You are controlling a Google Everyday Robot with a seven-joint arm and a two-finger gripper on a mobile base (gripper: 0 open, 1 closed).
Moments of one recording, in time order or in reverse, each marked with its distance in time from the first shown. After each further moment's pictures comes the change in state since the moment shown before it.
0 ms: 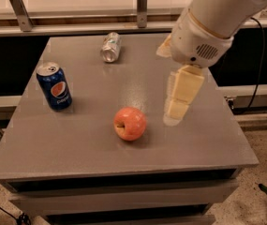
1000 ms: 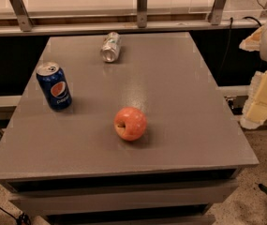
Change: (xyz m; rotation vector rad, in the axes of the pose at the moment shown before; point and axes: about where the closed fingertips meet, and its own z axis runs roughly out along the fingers) arm 0.132 0.017 -0.077 0.176 0.196 0.232
